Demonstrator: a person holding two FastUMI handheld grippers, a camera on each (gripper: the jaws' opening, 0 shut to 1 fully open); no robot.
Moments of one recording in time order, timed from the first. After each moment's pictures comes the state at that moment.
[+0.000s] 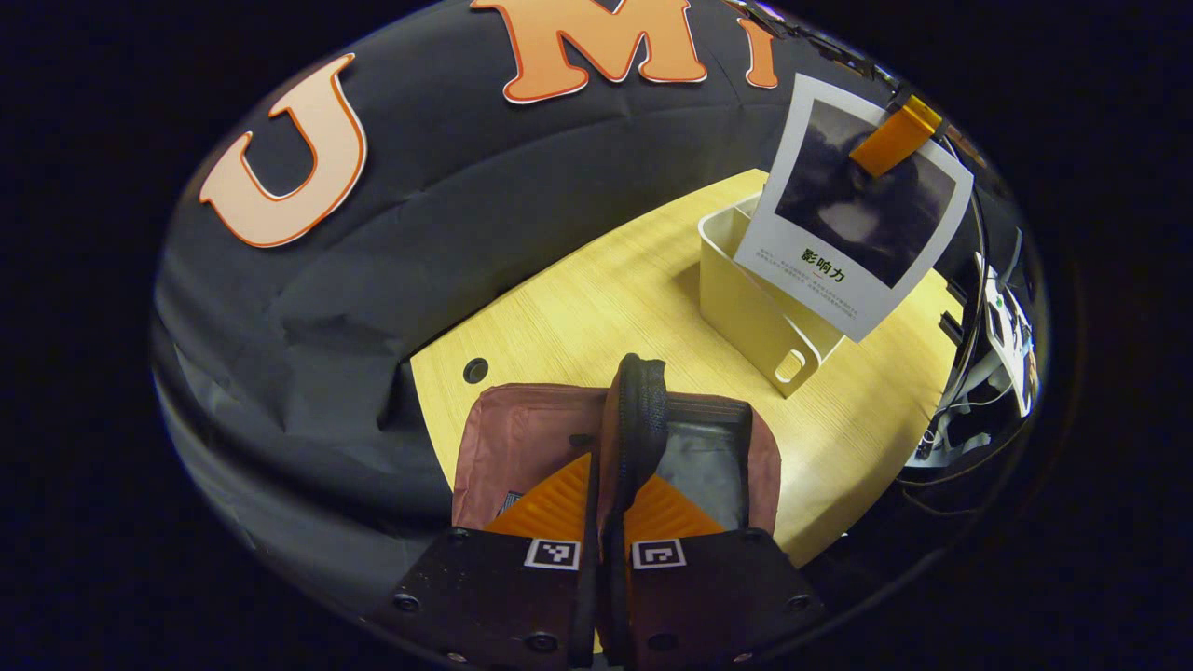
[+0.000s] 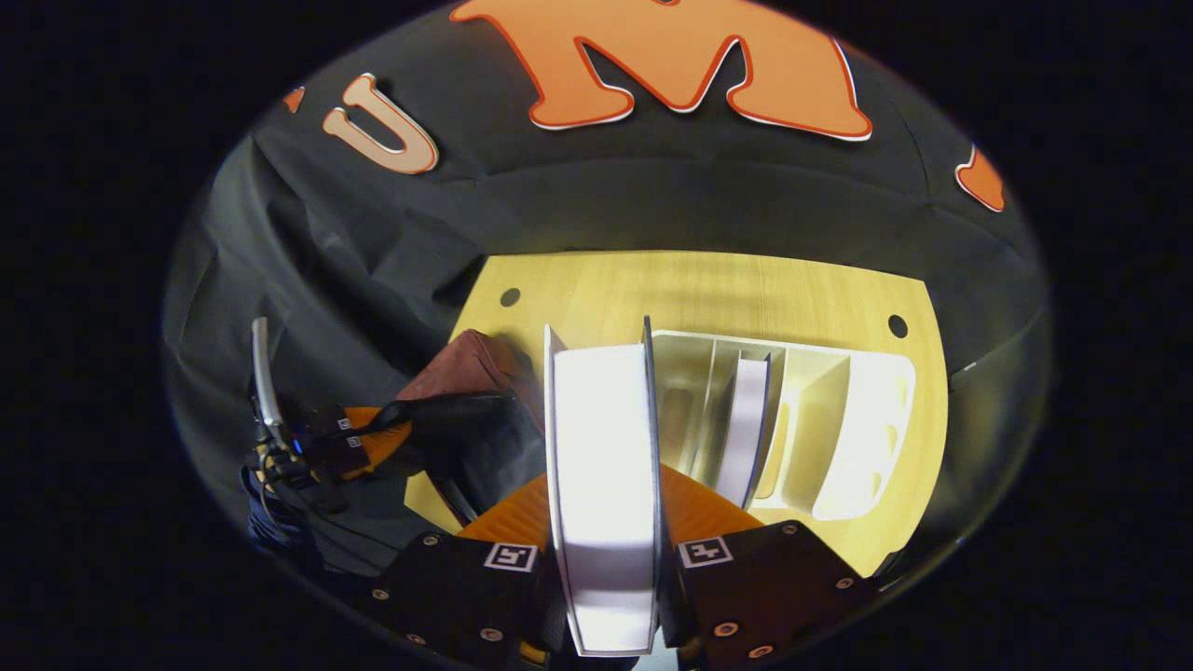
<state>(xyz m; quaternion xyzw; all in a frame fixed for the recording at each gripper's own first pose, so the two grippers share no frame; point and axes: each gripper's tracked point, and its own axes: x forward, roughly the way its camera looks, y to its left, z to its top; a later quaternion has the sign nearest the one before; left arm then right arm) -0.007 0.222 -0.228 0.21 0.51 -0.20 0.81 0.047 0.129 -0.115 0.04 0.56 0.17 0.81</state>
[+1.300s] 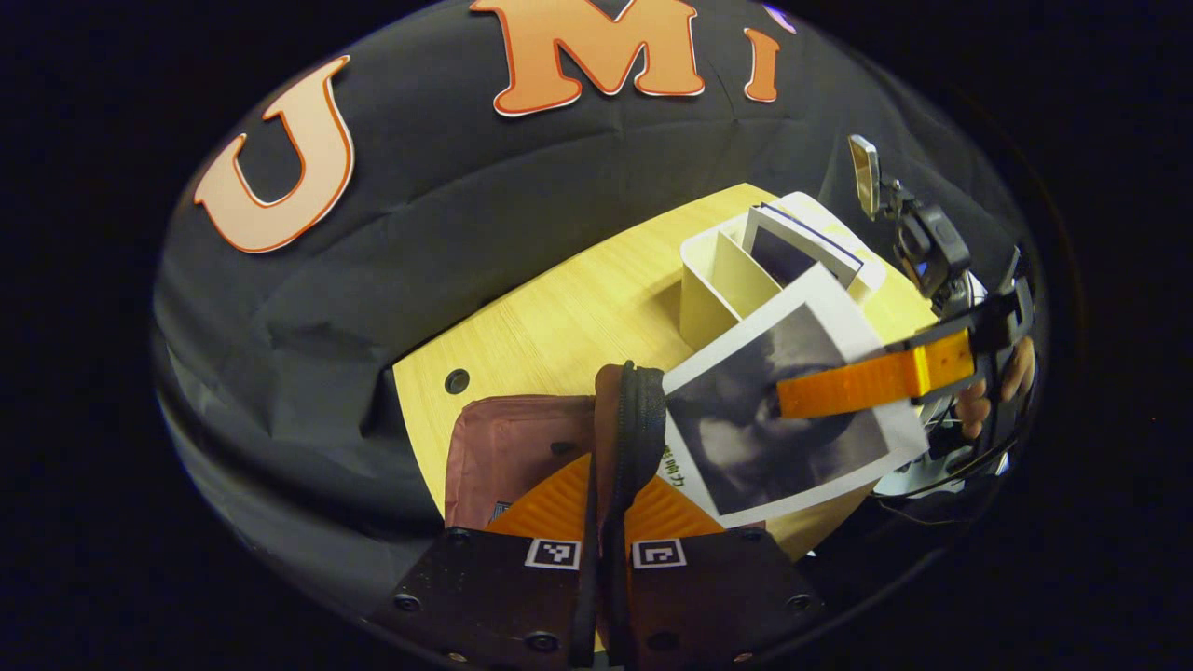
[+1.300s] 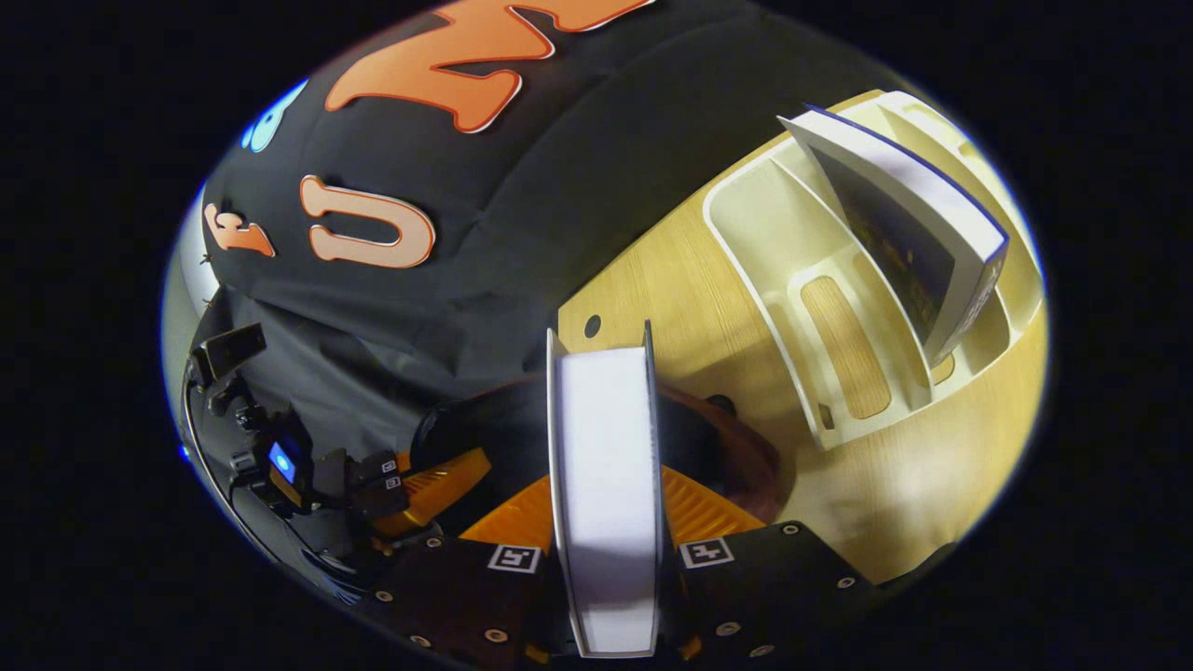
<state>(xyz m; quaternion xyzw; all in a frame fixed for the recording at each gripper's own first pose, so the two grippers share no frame) 0.004 0.196 -0.213 0.18 0.50 -0.22 0.82 -0.013 0.253 -0.240 0.39 0.49 0.14 0.77</state>
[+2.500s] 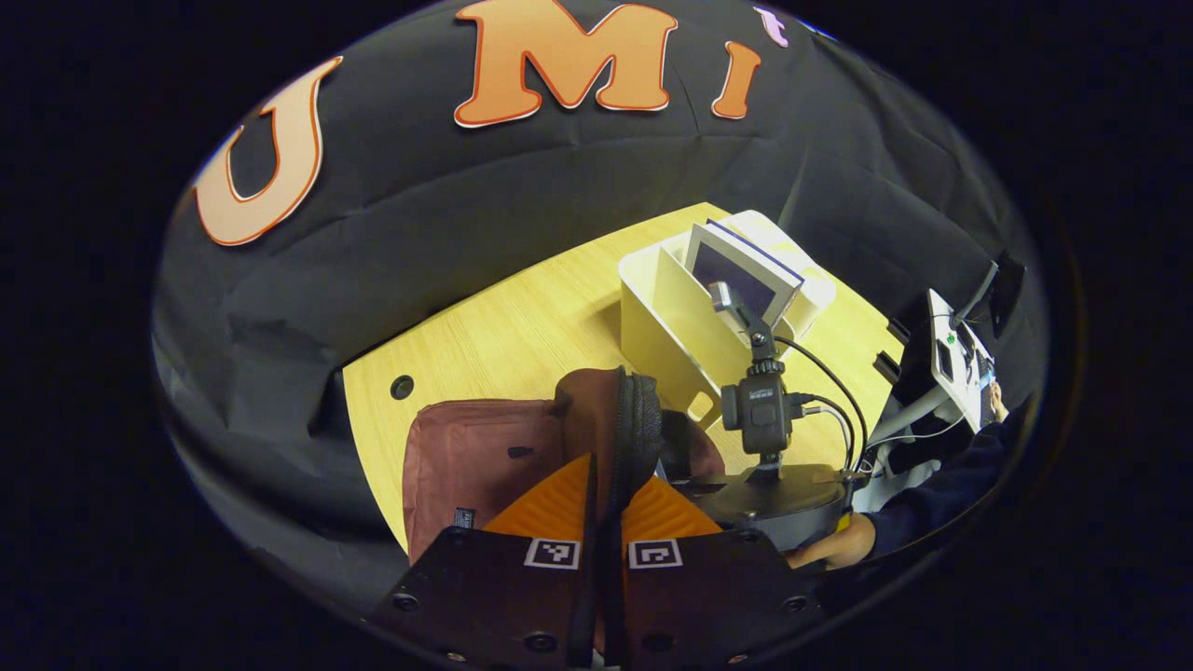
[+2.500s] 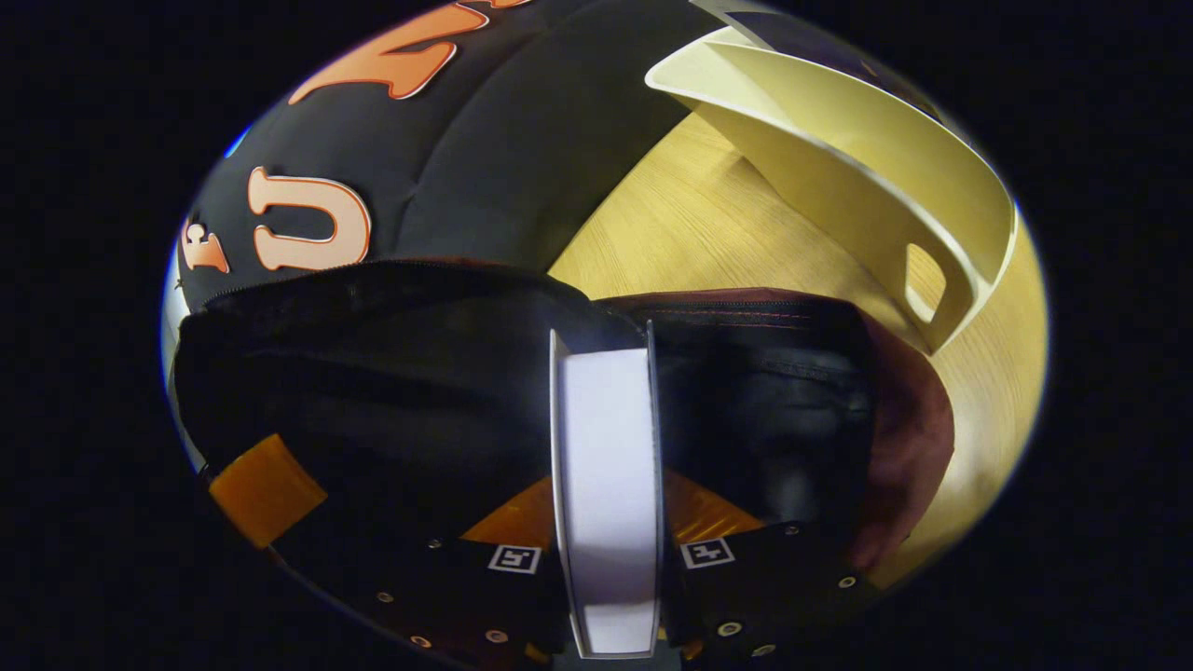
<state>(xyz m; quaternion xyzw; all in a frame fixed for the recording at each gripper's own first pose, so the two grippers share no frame) -0.027 0.149 -0.216 0.13 0.49 -0.26 0.82 -0.016 0.349 -0.347 0.41 0.48 0.09 0.77</state>
